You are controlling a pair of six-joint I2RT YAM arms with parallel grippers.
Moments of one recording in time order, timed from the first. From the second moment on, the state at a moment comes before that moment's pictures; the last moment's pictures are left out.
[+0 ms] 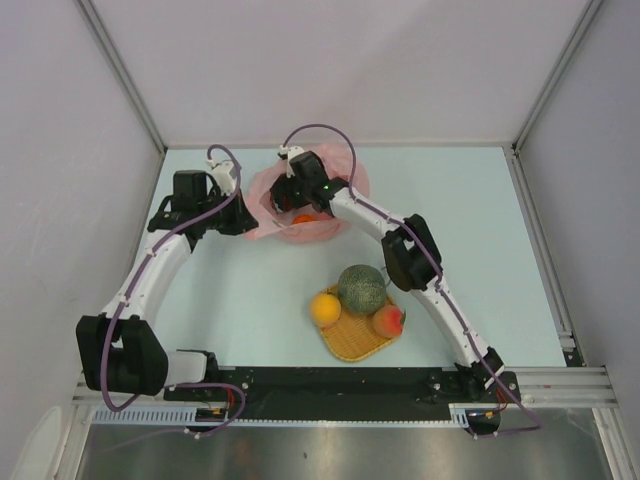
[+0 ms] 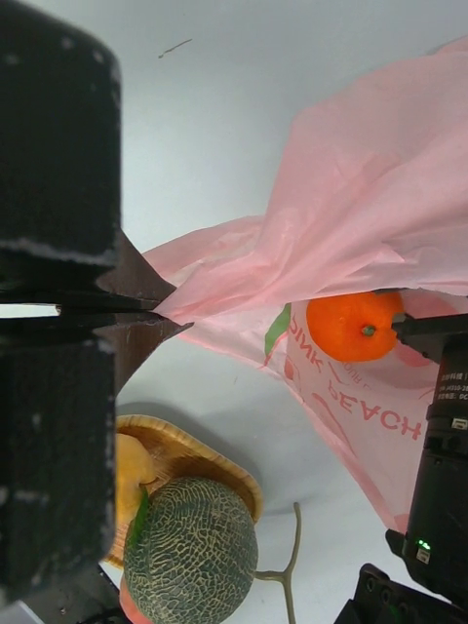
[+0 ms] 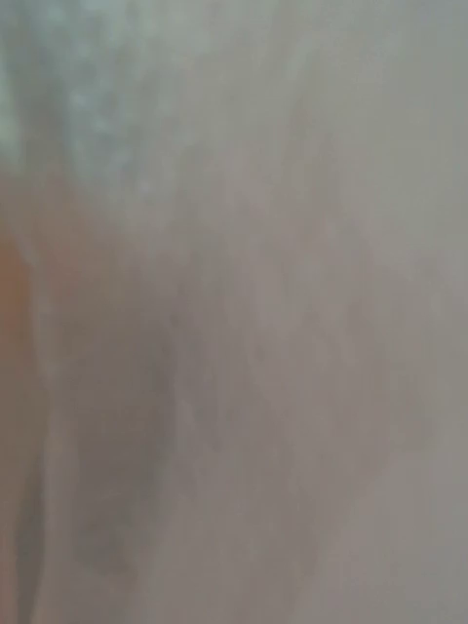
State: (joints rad) left arm -0.08 1.30 1.07 -0.50 0.47 -0.10; right arm 0.71 2.56 2.27 -0.33 -0.04 0.20
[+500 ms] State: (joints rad) left arm -0.08 1.30 1.07 -0.54 0.47 -0.05; right arm 0.70 2.76 2.49 -0.23 -0.09 0.33
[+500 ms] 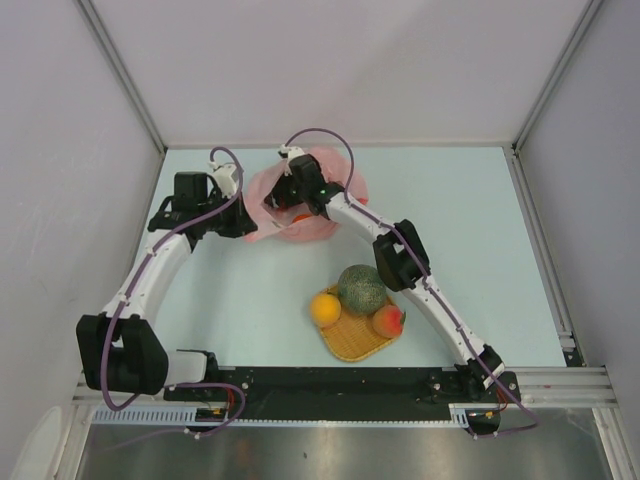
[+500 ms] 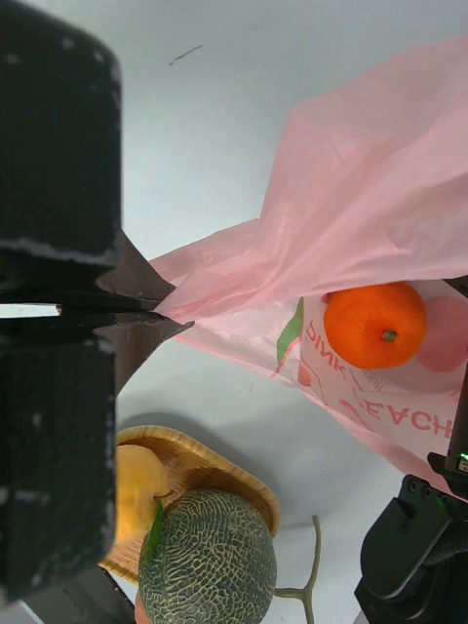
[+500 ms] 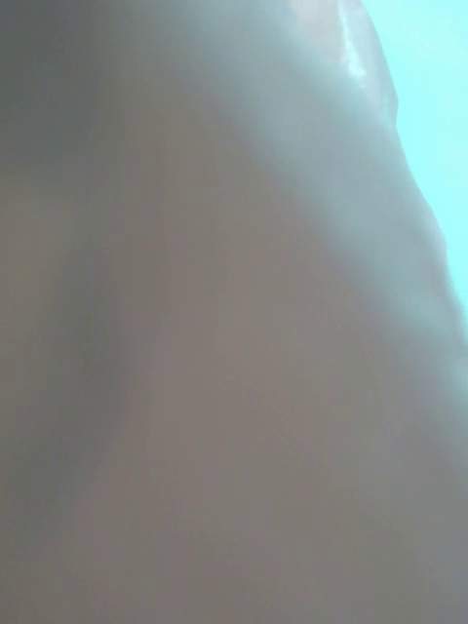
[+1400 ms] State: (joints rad) left arm -0.08 1.34 1.08 -0.36 0.48 -0.10; right arm 0.76 1.96 1.71 -0.34 -0.27 -0.01
